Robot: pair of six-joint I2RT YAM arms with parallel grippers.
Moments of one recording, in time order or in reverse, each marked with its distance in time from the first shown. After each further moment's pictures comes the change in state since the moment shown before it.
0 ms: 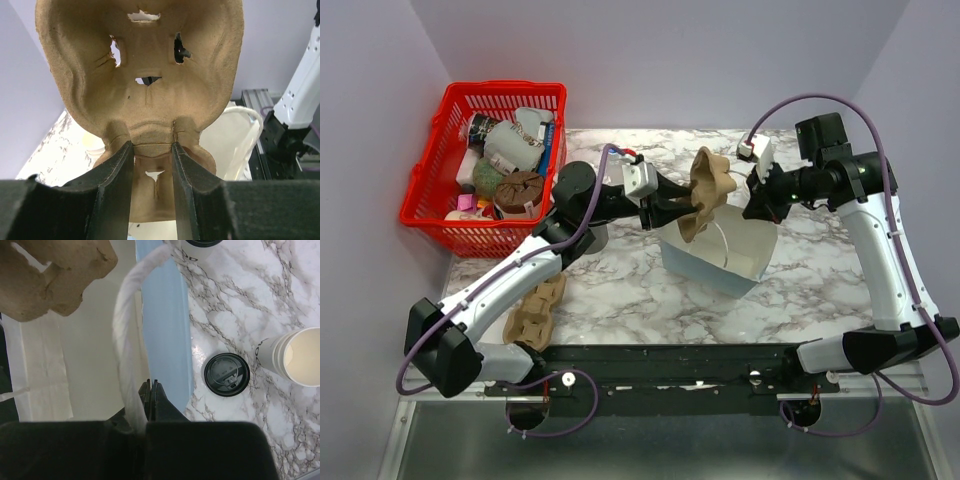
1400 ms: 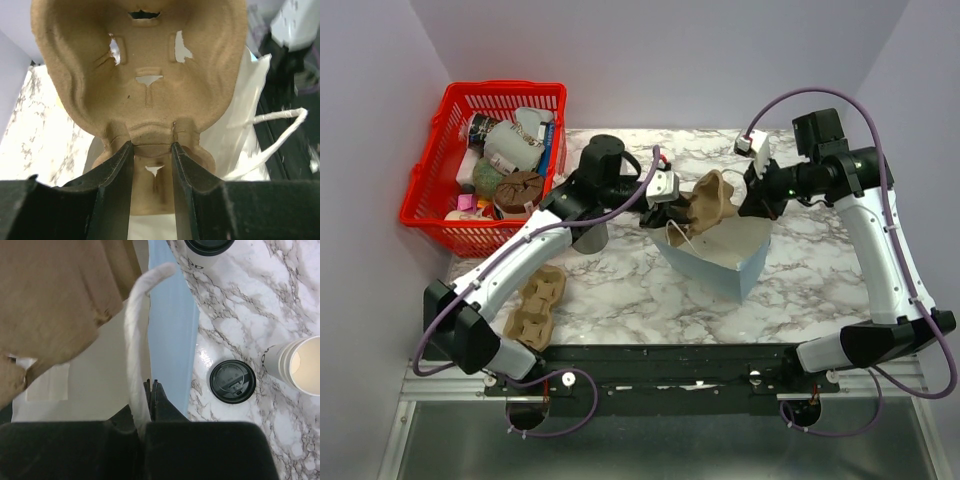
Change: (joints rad) left arm 0.033 0.148 0.245 -0.589 0.150 0.433; right arm 0.000 0.029 0.027 0.004 -0.035 0.026
